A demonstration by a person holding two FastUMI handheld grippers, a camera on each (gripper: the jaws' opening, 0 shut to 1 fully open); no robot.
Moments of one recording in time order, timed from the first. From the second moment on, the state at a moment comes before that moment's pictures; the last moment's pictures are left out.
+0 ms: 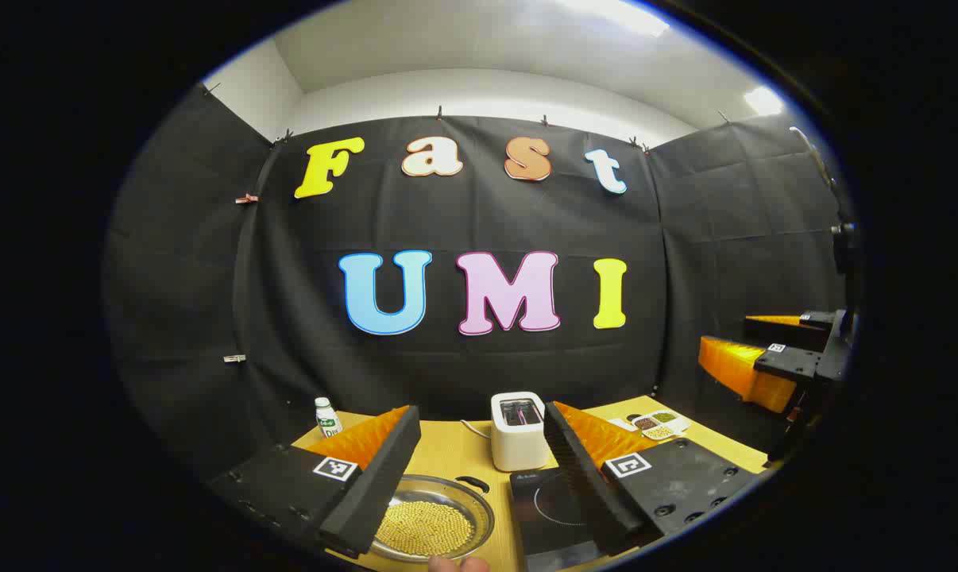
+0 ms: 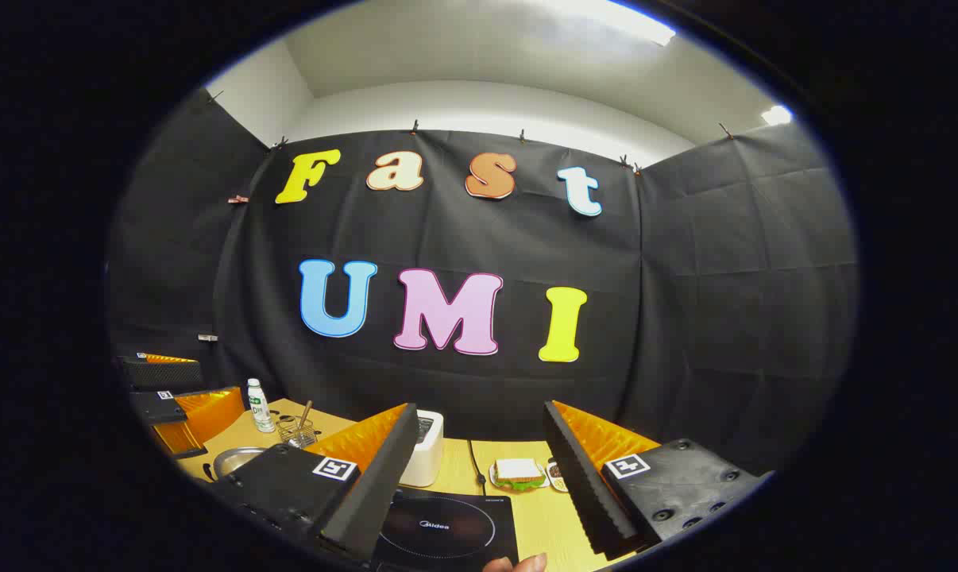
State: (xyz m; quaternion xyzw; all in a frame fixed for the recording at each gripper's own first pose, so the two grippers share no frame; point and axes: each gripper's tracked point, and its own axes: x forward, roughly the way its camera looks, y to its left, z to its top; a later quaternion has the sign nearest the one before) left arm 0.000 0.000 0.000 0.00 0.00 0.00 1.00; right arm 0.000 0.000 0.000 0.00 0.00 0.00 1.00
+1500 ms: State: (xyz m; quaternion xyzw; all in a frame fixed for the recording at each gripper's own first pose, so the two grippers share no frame) left arm -0.018 -0.020 -0.013 -0.01 0.02 -0.08 1.00; right arm -0.009 0.001 -0.009 0.00 0.02 0.00 1.00
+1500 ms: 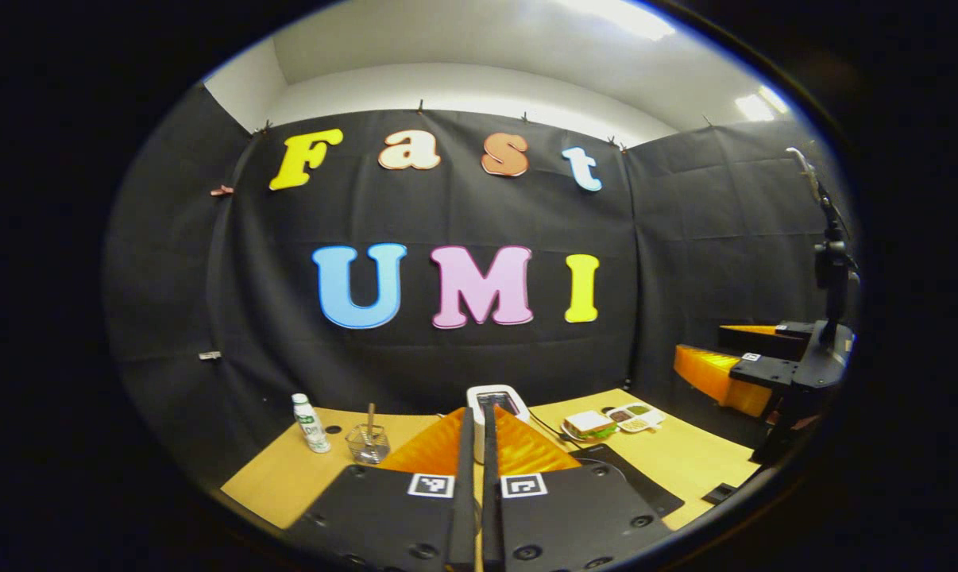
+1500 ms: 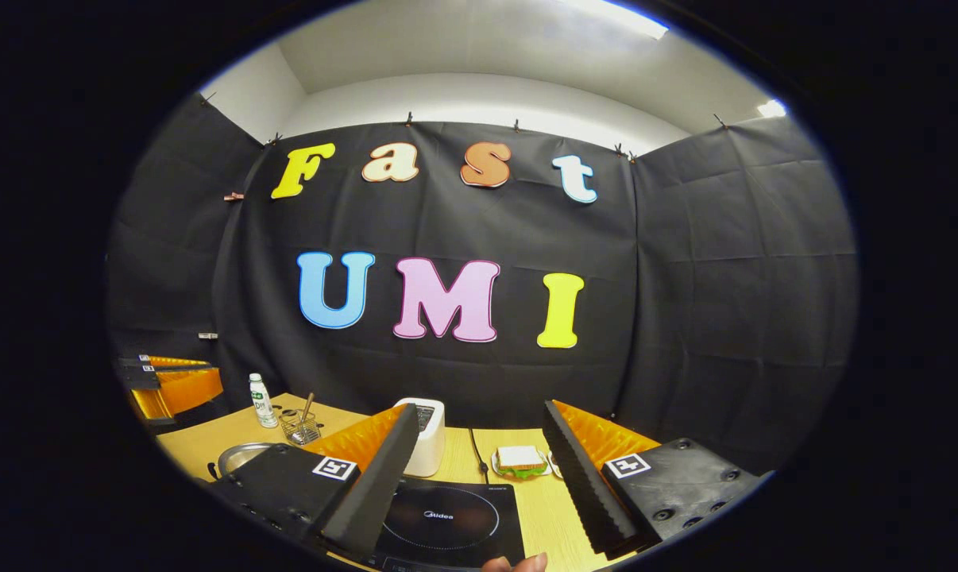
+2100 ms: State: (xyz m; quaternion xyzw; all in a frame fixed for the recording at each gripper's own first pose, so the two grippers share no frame) left arm -0.051 0.007 -0.136 0.02 0.22 -0.16 0.96; right arm -0.006 0.014 -0.019 -0.02 0.03 0.01 1.00
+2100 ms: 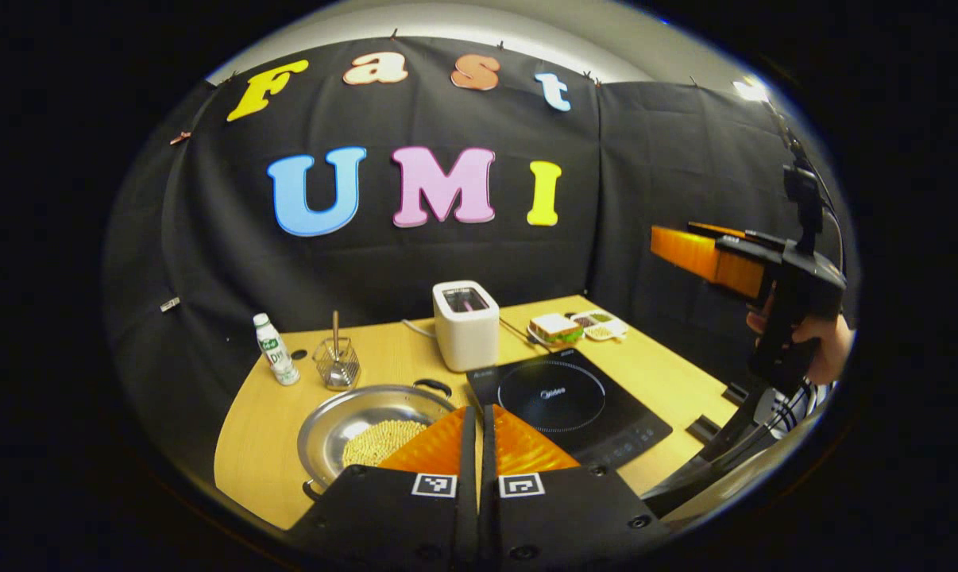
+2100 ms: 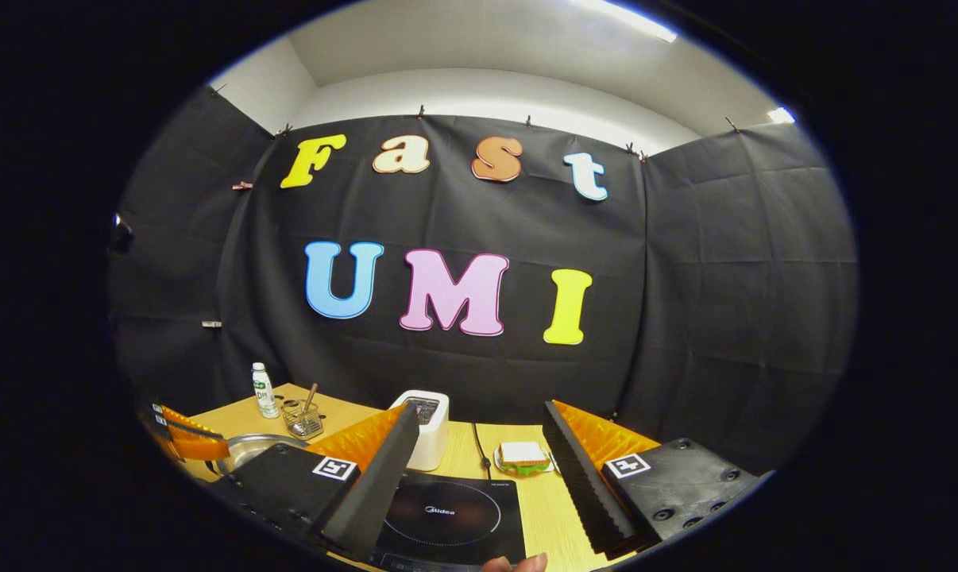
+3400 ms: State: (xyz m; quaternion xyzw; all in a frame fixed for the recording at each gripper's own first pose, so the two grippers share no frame) left arm -0.094 0.147 -0.323 0.04 0.51 -0.20 0.84; right arm 0.006 -0.022 -0.025 -0.04 0.03 -0.04 1.00
